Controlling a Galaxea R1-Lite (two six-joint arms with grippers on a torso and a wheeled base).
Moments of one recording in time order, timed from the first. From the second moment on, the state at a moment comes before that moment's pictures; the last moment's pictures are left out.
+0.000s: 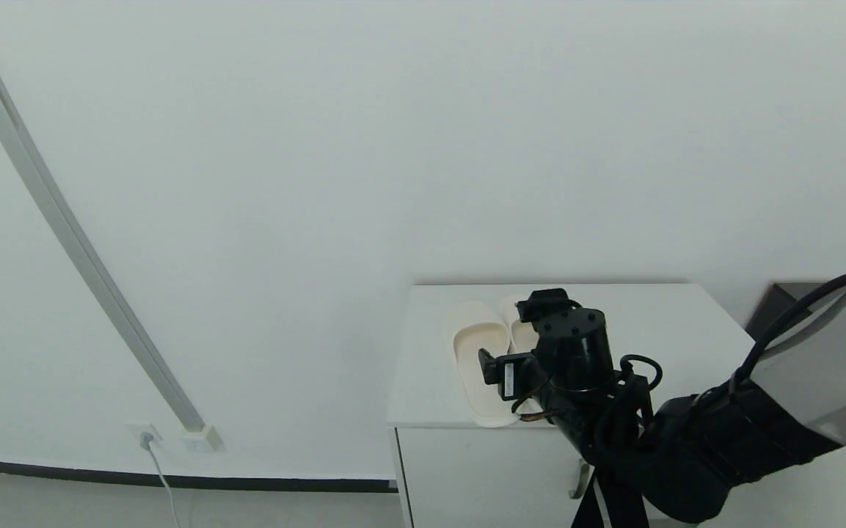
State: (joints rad) left arm 0.00 0.00 0.00 0.00 -0.08 0.01; right arm 0.78 2.07 -0.93 -0.82 -0.50 0.24
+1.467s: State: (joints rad) left arm 0.00 0.00 0.00 0.00 -0.08 0.00; right arm 0.67 2.36 -1.29 -0.80 -0.48 0.20
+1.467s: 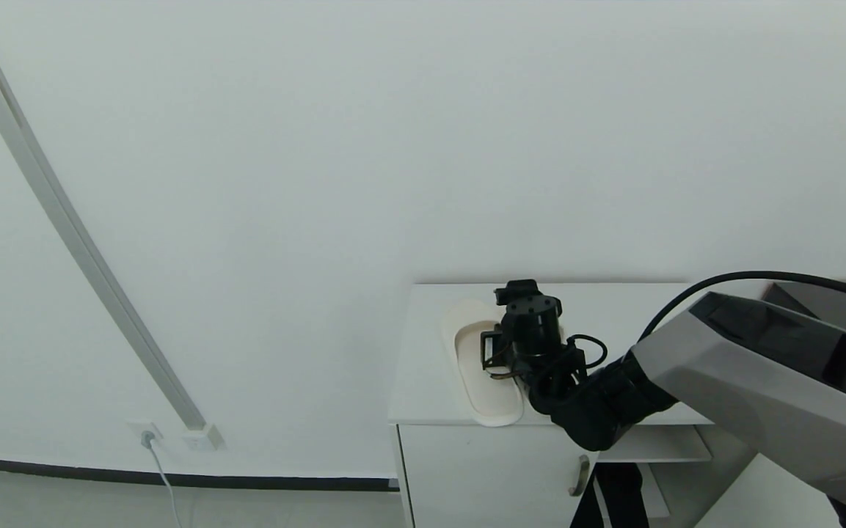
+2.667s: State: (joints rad) left arm 0.00 0.00 0.00 0.00 -0.06 -0.01; right arm 0.87 1.66 -0.59 -0.77 -0.35 0.13
